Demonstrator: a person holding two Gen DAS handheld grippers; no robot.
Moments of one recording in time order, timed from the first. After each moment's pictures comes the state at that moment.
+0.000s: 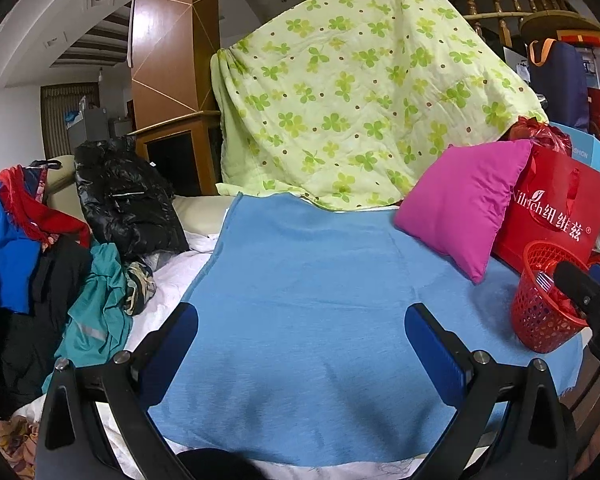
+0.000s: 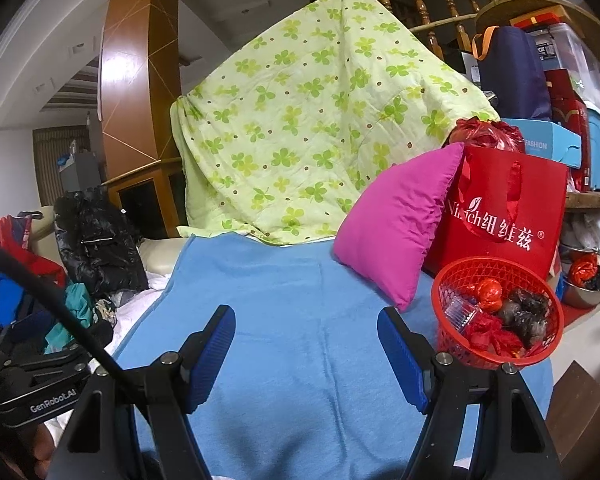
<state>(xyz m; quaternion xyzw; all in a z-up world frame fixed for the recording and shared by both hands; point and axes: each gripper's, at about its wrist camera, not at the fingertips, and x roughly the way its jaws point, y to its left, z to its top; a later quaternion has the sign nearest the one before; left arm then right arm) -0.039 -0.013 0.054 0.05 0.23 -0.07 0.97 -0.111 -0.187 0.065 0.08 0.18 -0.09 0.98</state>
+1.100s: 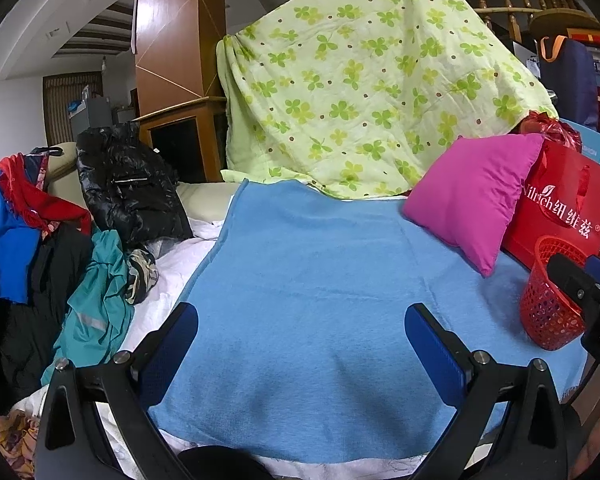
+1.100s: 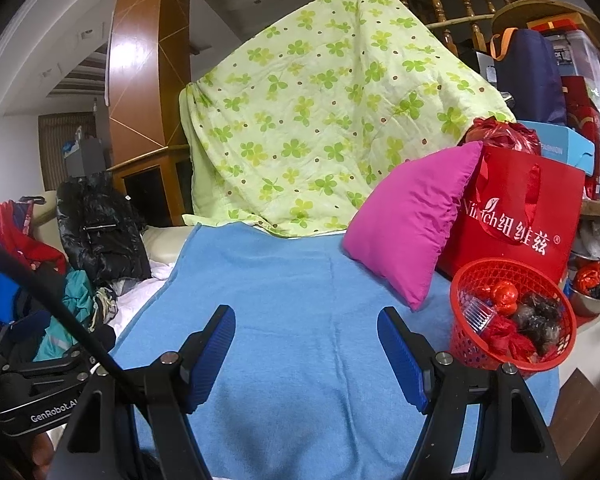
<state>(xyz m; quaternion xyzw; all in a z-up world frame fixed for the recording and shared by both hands) -0.023 -0.006 0.043 0.04 0.25 -0.06 0.97 -0.085 -0.178 0.059 0.06 0.20 -0.08 0.98</state>
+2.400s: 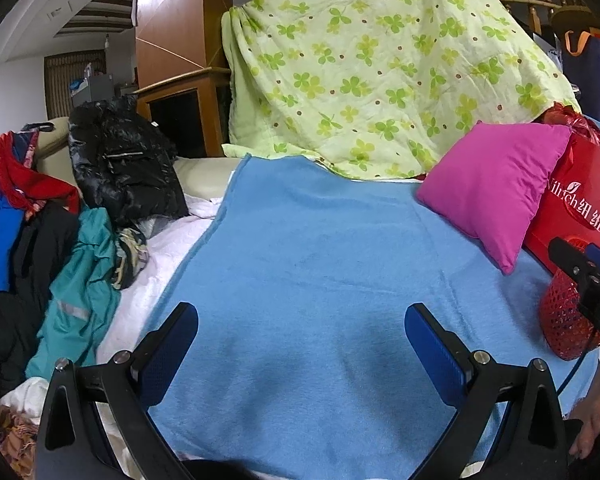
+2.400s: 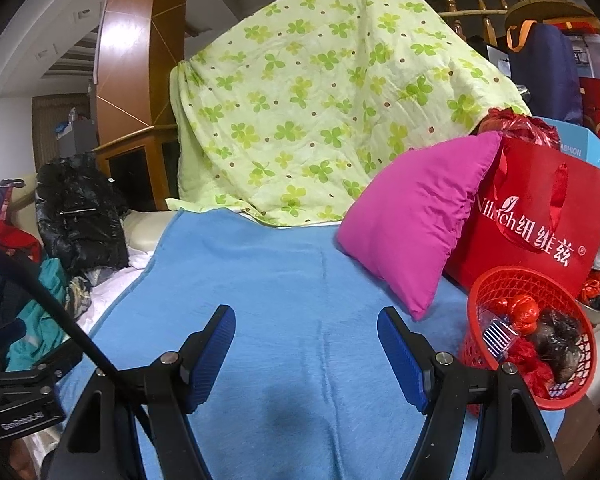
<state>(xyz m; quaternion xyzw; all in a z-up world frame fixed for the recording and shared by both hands) 0.038 -0.006 0.010 0.03 0.29 -0.05 0.95 -0.003 -0.208 0.027 0.05 0.23 -0.10 0.97</state>
